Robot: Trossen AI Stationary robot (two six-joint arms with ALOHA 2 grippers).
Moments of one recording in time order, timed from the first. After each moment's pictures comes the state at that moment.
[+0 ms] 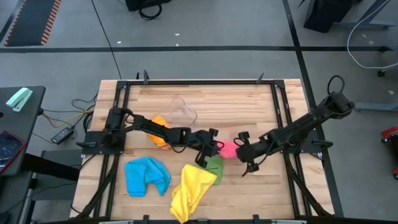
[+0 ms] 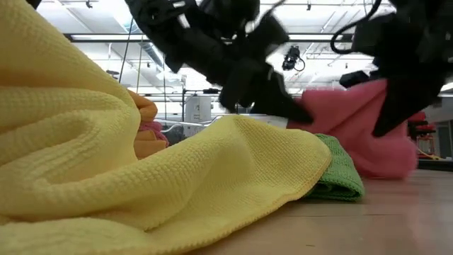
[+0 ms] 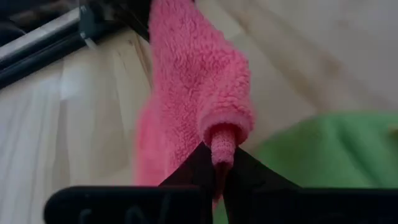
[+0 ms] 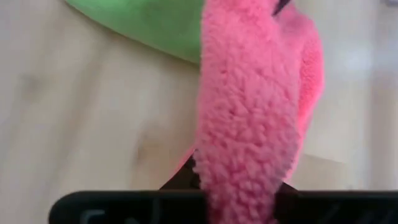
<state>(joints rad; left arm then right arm) -0.09 2.03 1.22 0.29 0.03 0.39 0.41 1.30 0.63 -0.39 0.24 0.10</state>
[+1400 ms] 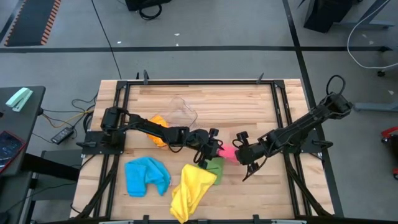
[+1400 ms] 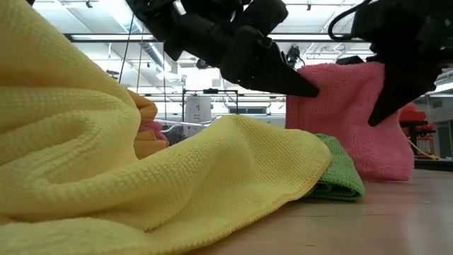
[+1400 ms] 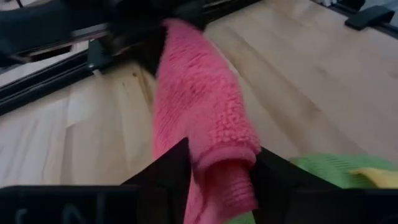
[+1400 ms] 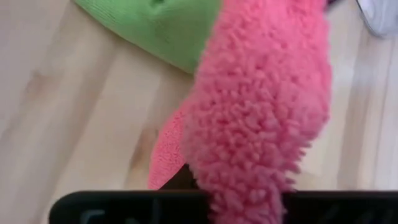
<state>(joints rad) -0.11 1.98 1.22 0.31 0.06 0.34 0.43 1.33 0.72 -0.49 0.29 0.02</state>
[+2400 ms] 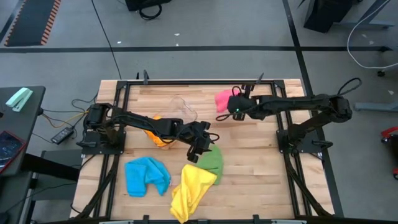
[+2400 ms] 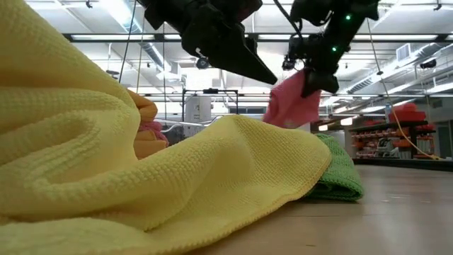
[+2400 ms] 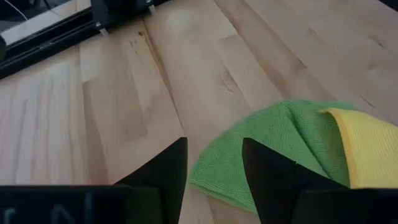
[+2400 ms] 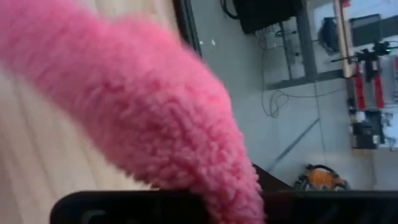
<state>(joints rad) -0.08 1.79 1.22 -0.07 0.05 0.36 -0.17 1.34 0.97 -0.63 0.78 -0.28</state>
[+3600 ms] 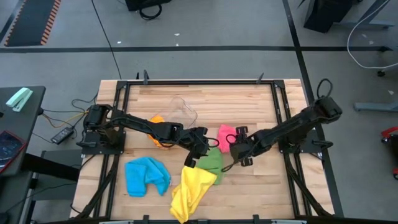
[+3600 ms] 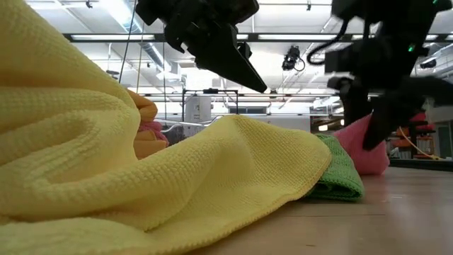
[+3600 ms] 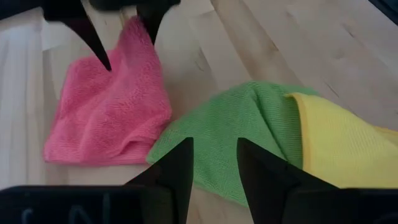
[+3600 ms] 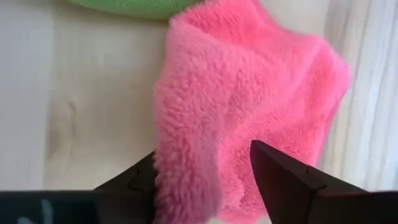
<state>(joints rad) -0.13 1.79 1.22 -0.15 0.05 0.25 0.35 1.51 0.84 -0.70 0.36 0.17</state>
